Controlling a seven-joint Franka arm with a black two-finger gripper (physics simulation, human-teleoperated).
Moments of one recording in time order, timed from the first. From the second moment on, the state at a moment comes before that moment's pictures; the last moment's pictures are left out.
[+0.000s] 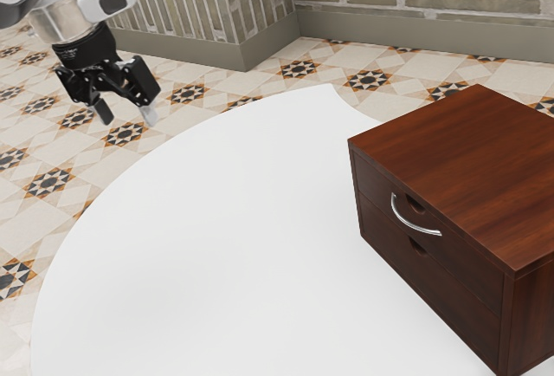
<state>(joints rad) -0.07 -0.04 0.35 -1.38 -0.04 1.49 0.02</state>
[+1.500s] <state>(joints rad) -0.16 -0.23 -0.04 -1.80 -0.16 1.81 -1.07</state>
